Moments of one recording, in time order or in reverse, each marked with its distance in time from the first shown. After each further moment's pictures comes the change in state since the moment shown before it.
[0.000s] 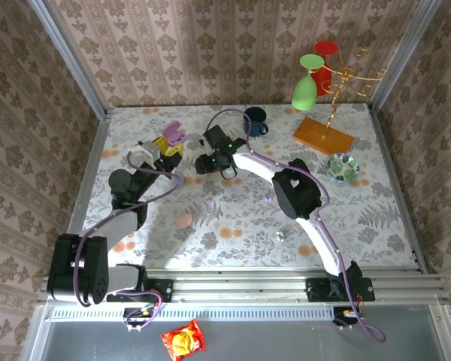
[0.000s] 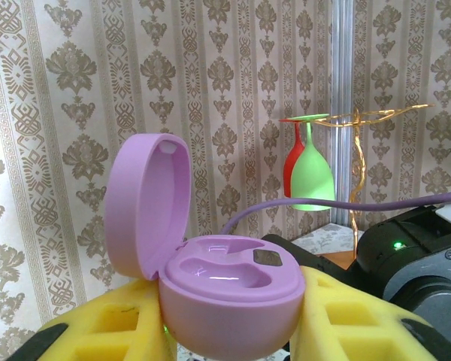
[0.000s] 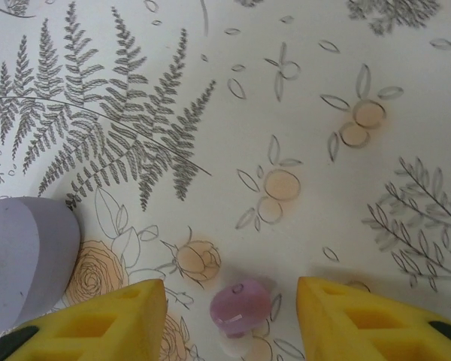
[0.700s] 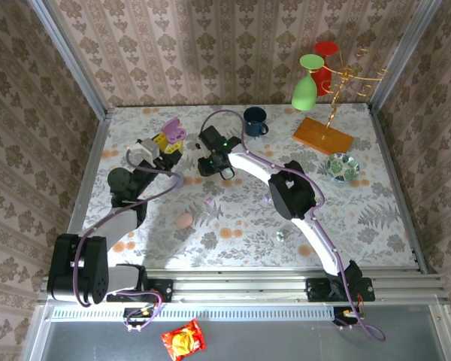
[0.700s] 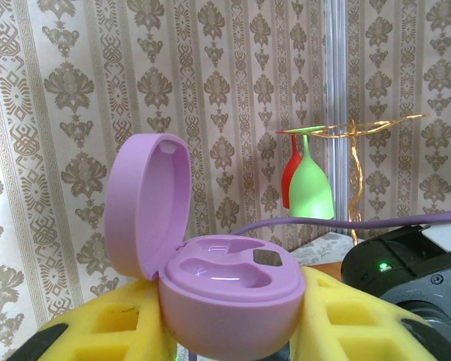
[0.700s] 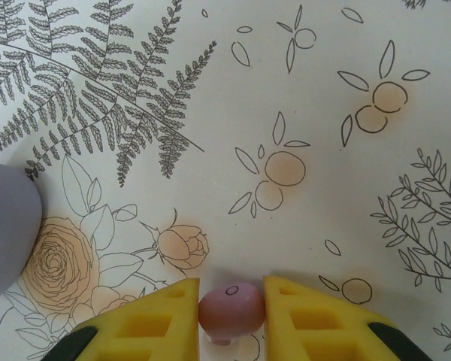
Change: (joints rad) left arm 0.000 0.001 0.027 0.008 0.011 0.000; right arm 0.017 0.060 0.118 -0.151 0.049 -0.113
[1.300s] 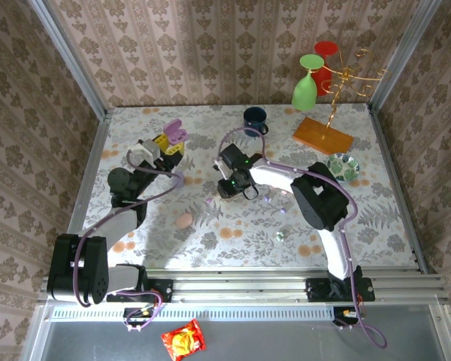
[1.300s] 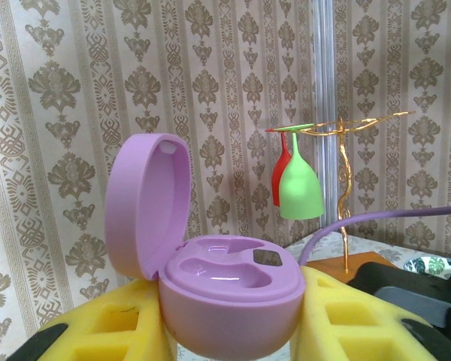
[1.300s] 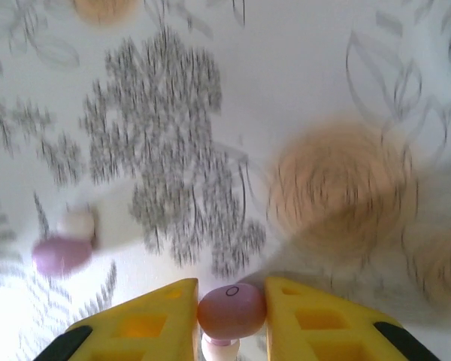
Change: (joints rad) left arm 0.001 0.000 0.000 0.000 0.034 0.000; right arm -0.008 -0.437 -0.732 0.183 -0.058 -0.085
